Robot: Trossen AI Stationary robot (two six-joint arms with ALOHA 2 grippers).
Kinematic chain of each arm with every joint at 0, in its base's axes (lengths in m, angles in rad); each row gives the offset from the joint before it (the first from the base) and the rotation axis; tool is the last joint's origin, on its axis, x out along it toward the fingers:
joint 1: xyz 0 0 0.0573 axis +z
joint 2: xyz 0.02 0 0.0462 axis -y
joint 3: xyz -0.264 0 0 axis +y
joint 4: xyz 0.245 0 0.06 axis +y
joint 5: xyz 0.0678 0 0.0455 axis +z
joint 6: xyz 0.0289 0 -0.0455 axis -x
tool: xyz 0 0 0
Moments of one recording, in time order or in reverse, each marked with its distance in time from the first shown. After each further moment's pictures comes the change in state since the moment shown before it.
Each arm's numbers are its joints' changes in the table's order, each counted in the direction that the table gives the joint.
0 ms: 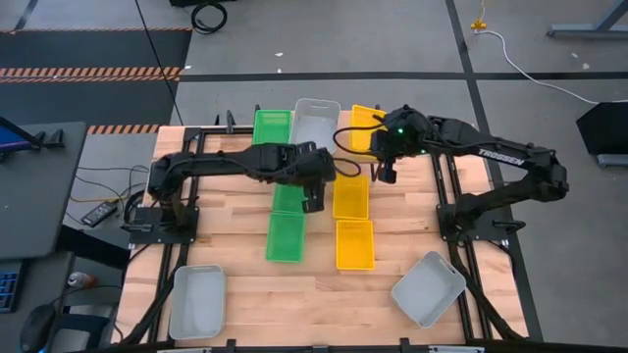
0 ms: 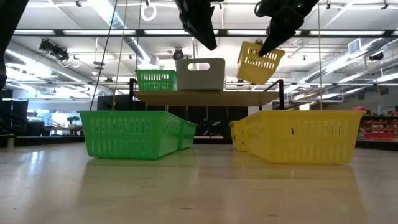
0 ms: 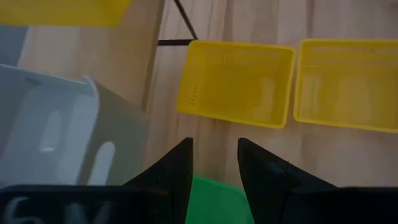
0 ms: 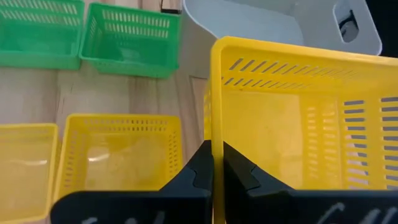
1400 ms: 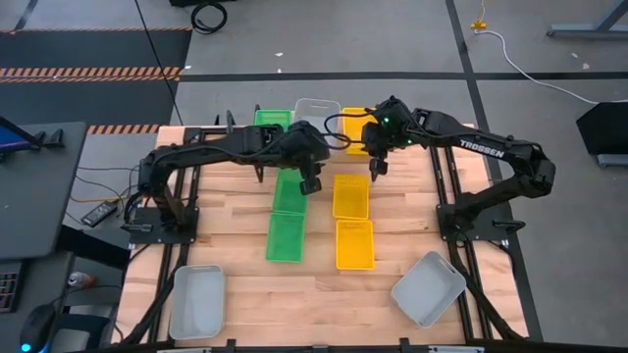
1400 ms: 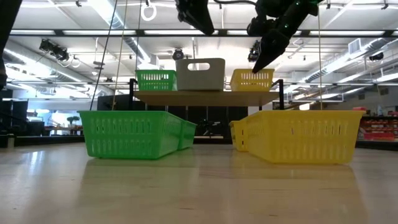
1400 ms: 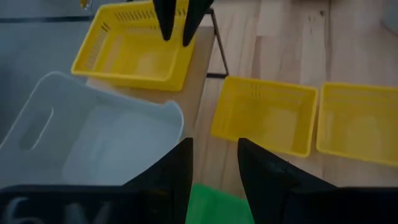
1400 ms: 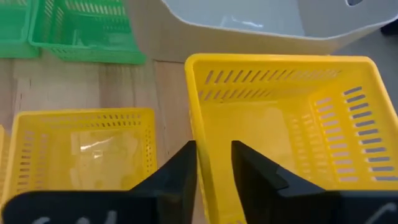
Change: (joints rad) left arm 0.068 0.090 -0.010 -0.054 0.007 -0.027; right arm -0.130 -0.118 0.000 -0.060 0.056 0.043
